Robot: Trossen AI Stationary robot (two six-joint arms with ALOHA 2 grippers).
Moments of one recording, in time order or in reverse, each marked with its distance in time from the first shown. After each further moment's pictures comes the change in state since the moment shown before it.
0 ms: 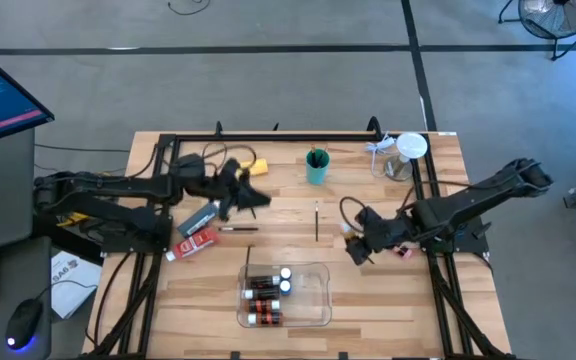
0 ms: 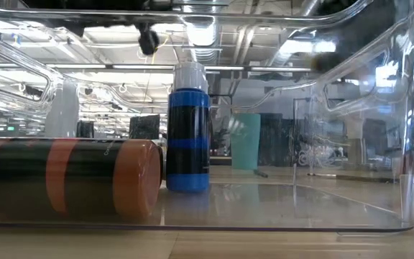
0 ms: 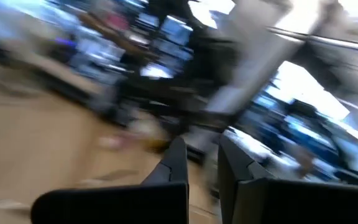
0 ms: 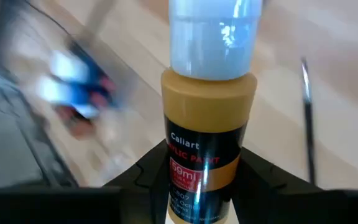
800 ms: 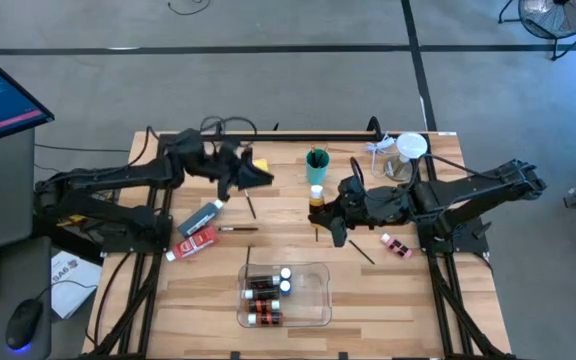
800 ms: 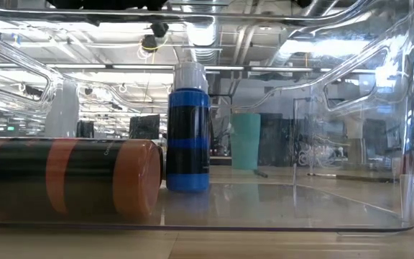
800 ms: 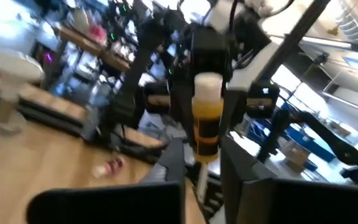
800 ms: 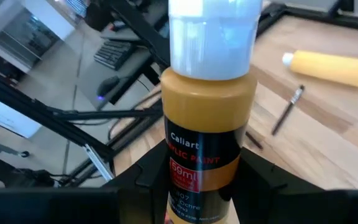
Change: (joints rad) left arm 0.133 0.036 0.198 -0.111 0.160 0.030; right arm -0.094 0.116 0.363 0.285 0.188 -0.469
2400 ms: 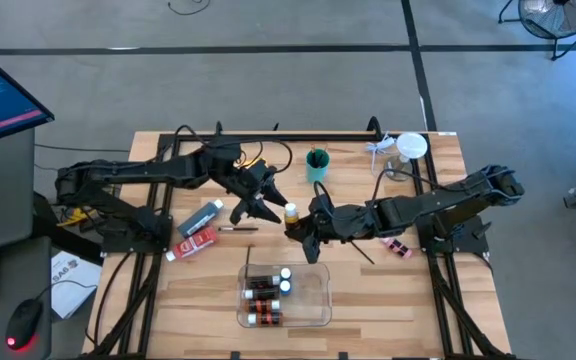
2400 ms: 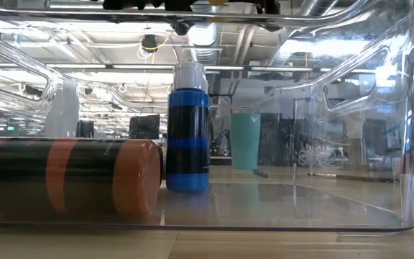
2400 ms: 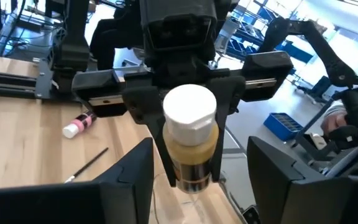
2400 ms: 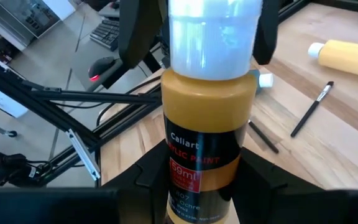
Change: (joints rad) left arm -0.133 0.194 0.218 -0.334 0.164 0.357; right arm 0.008 0.218 -0.001 0.197 -0.028 -0.078
